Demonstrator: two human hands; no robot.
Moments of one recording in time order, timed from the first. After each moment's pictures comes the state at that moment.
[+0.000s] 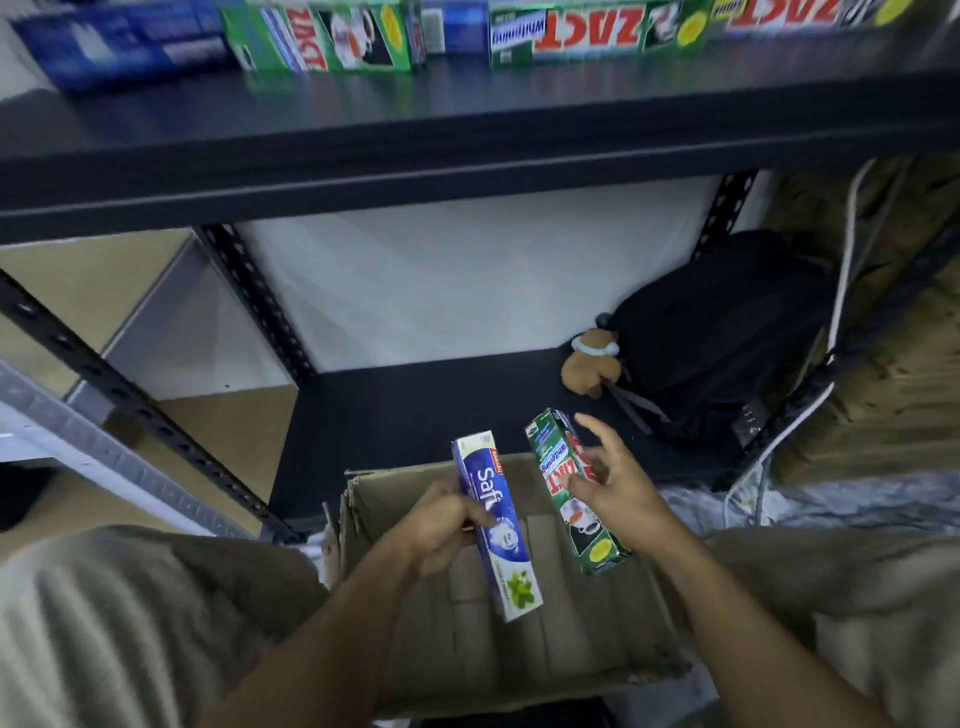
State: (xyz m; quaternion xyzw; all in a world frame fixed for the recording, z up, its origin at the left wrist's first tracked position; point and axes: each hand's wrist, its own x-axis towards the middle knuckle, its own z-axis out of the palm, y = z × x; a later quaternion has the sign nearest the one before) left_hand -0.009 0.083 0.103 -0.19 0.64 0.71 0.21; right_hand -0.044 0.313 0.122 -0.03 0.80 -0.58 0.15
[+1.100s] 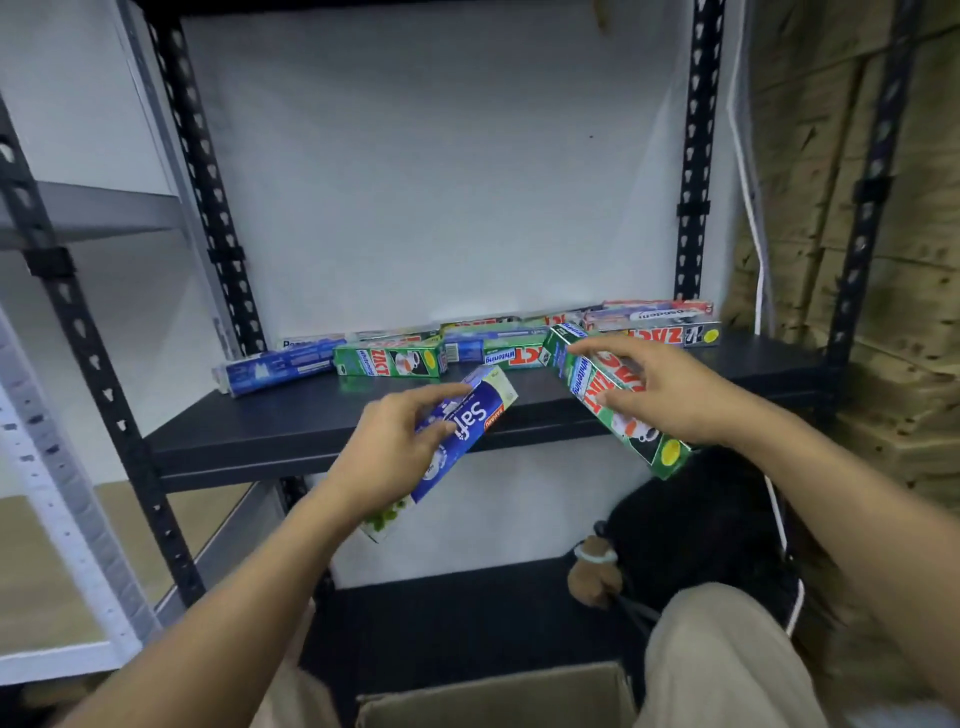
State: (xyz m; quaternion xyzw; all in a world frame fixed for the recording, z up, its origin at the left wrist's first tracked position) left_hand -0.004 0.070 0.452 0.10 0.91 0.33 -0.24; right_hand -0.069 0.372 0.476 -0.30 0.87 -0.36 -0.13
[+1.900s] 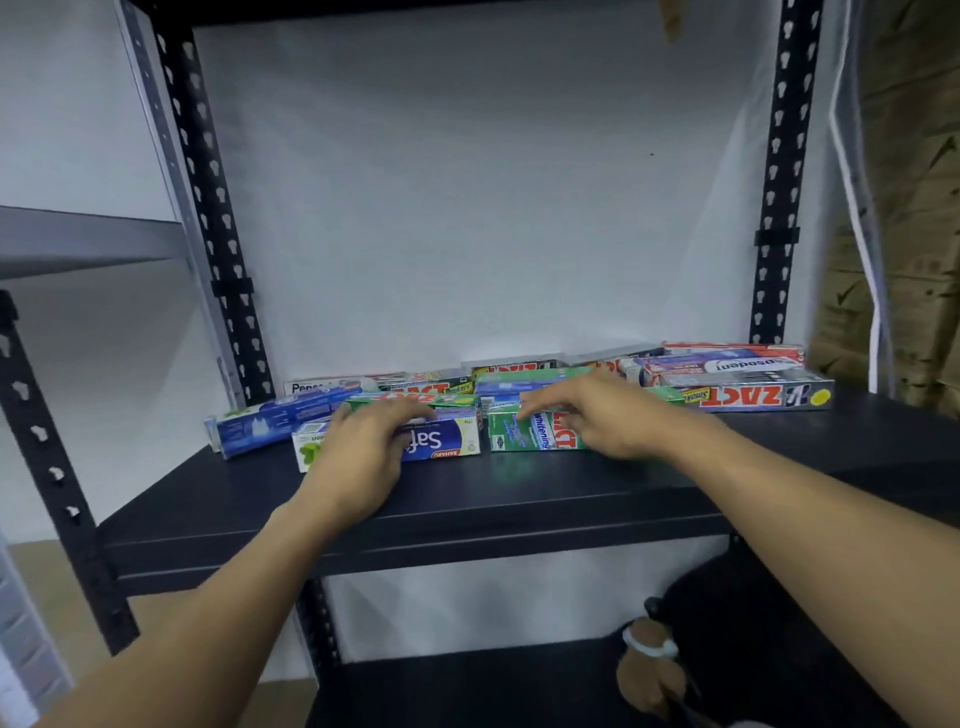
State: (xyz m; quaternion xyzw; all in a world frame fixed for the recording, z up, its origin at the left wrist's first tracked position) left_hand -0.136 -0.029 0.465 0.07 0.94 0.13 -0.32; right_hand -0.223 0.262 0.494 -0.39 0.90 -0.15 -0.12
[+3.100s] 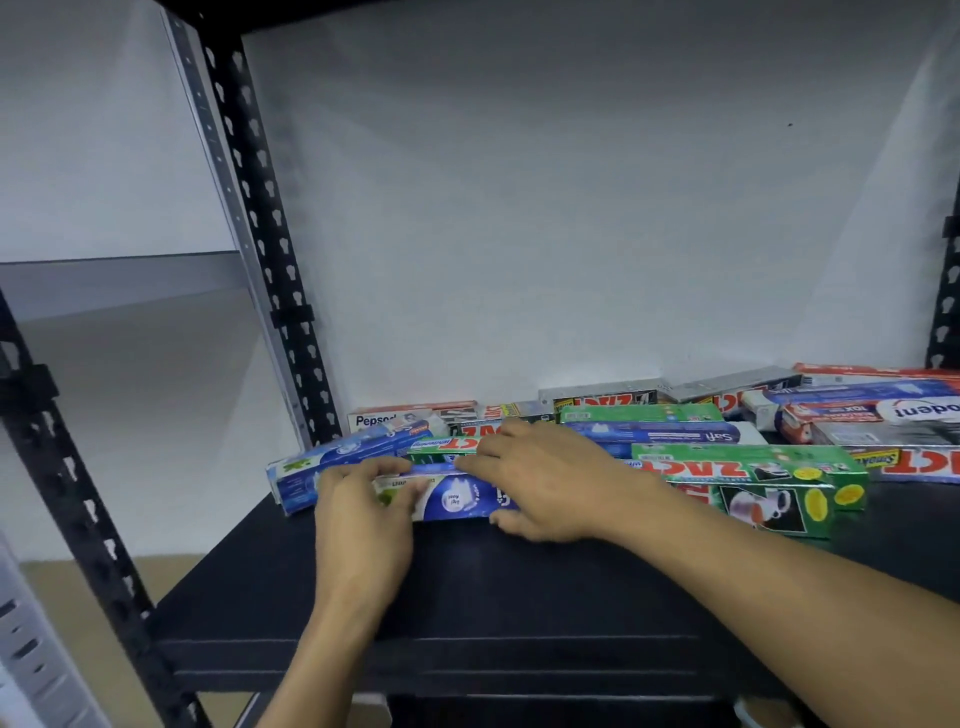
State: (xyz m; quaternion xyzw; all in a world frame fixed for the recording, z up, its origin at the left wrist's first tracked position) left_hand -0.144 -0.073 0.469 -0.19 0.84 0.33 -0.40; right_hand -0.246 0.110 0.505 -0.53 0.81 0.03 -0.24
